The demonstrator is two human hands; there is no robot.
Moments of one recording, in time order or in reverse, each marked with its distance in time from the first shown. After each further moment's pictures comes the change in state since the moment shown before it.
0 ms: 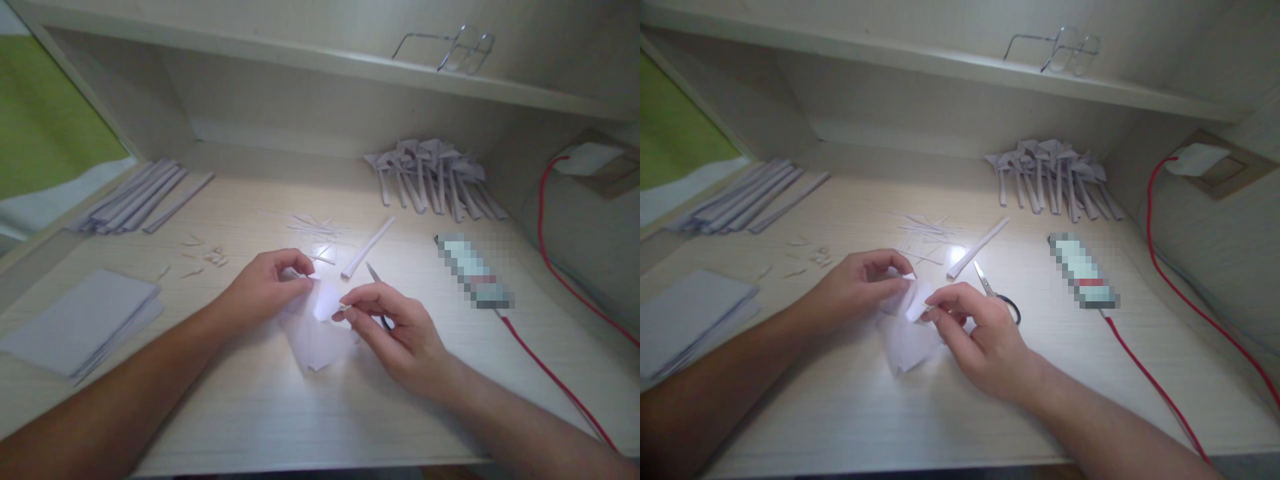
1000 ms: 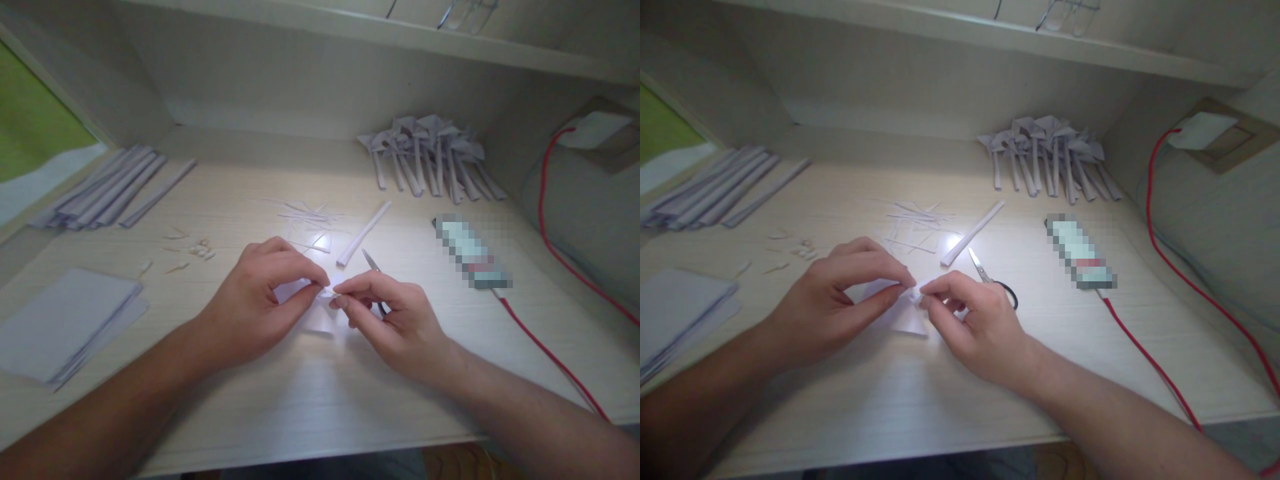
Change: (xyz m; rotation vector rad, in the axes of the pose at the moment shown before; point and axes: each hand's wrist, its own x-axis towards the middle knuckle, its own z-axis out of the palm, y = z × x) left_hand -0.020 0.025 0.005 0.289 0.058 0.442; right_hand 0.002 0.001 0.000 -0.099 0.028 0.032
